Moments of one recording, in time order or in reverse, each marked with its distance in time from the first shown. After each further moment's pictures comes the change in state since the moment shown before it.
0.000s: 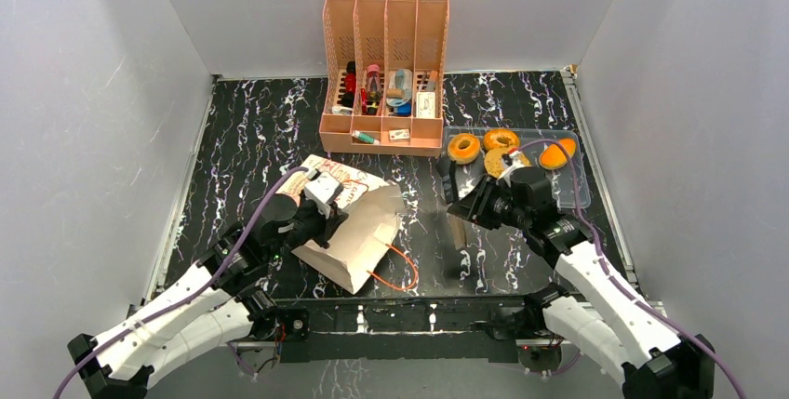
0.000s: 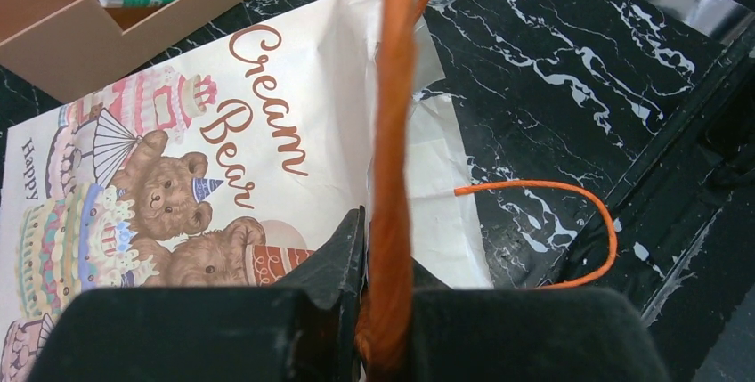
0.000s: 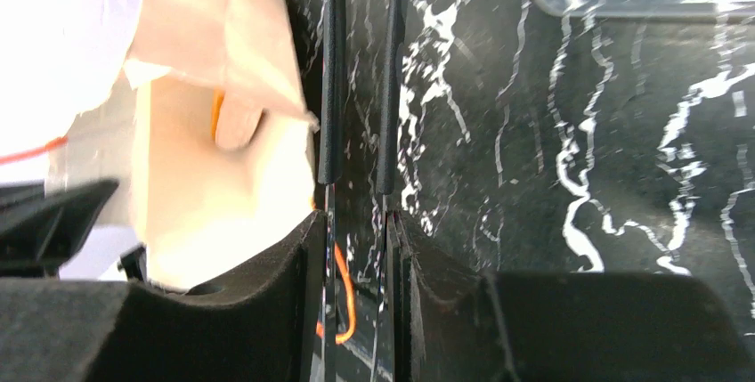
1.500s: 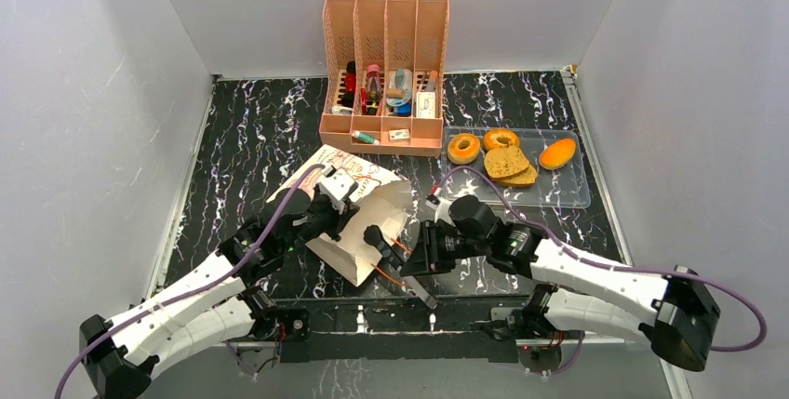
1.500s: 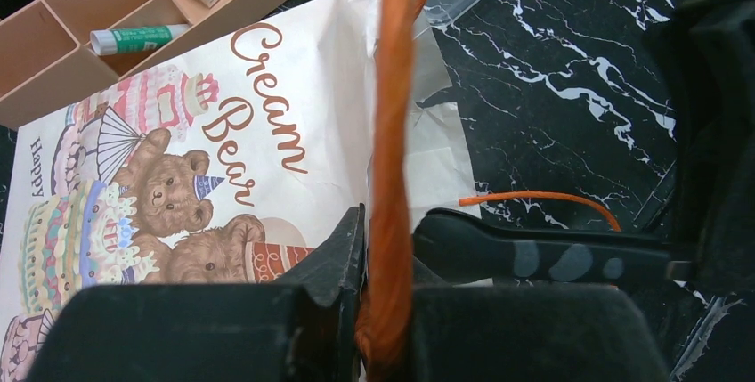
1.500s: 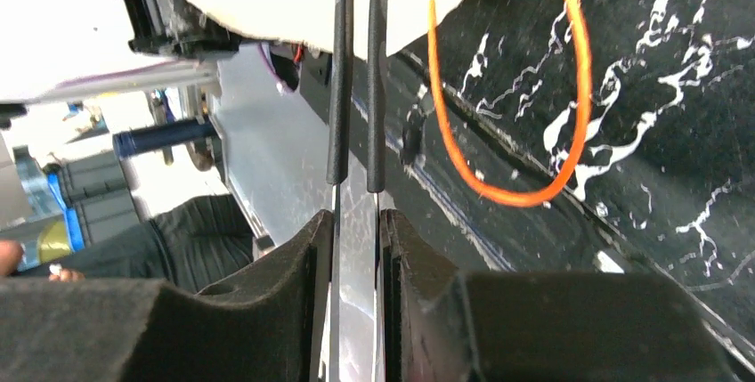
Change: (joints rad) left arm 0.000 0.117 -0.045 0.189 0.034 0.077; right arm 0.568 0.145 -0.006 0.103 -0.125 0.133
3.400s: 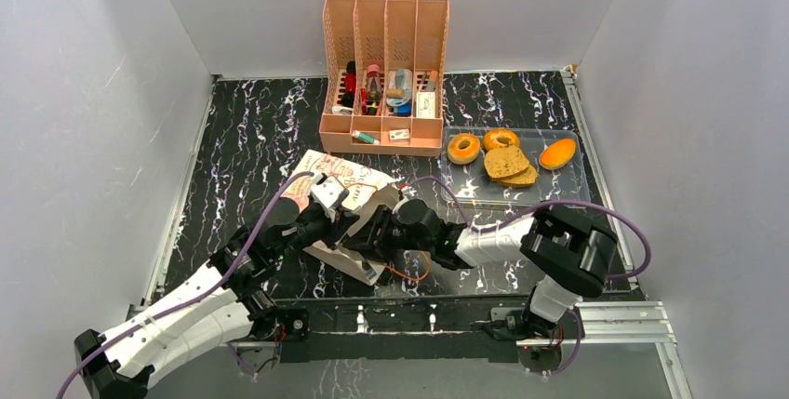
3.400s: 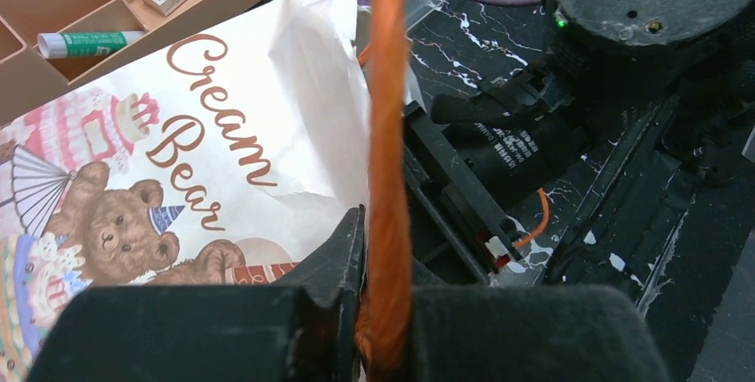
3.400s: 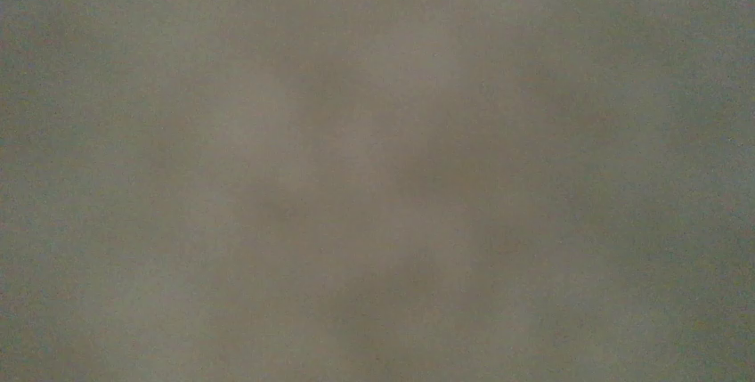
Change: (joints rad) left arm 0.000 -0.106 -0.058 0.010 0.087 -0.064; right arm 0.111 0.669 0.036 0.840 0.231 0.544
